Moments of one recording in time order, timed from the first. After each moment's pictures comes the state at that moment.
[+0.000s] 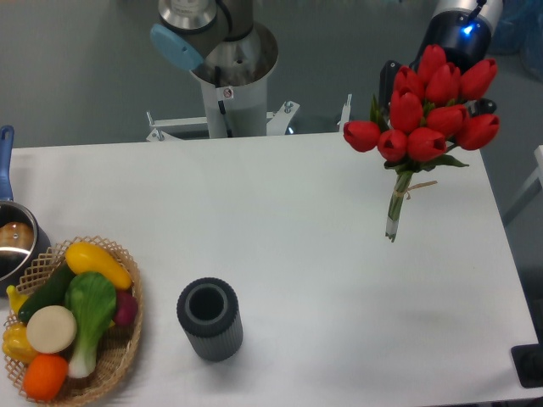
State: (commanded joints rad) arm 2.97 -1.69 -1.67 -0.86 0.34 0.90
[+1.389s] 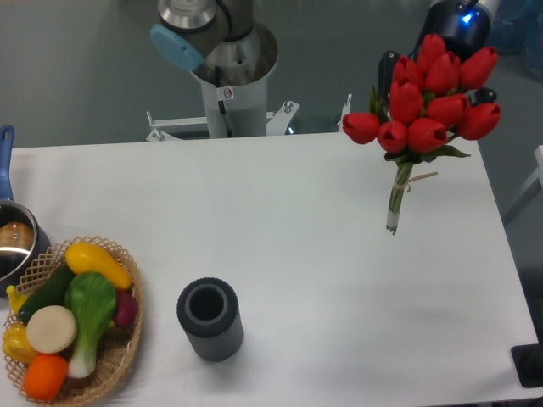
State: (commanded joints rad) arm 2.97 -1.62 -1.68 -0.87 0.50 0.87
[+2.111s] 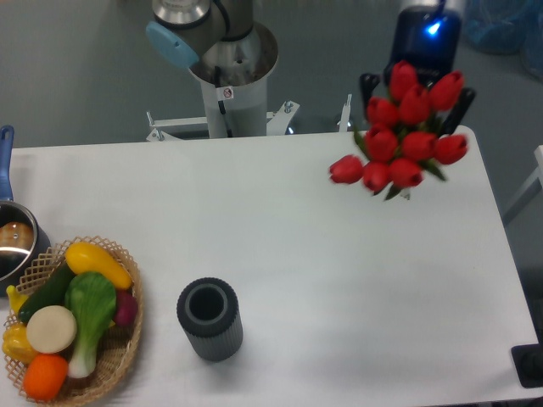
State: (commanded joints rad) arm 2.81 -1.59 -1.74 -0.88 0.90 0.85
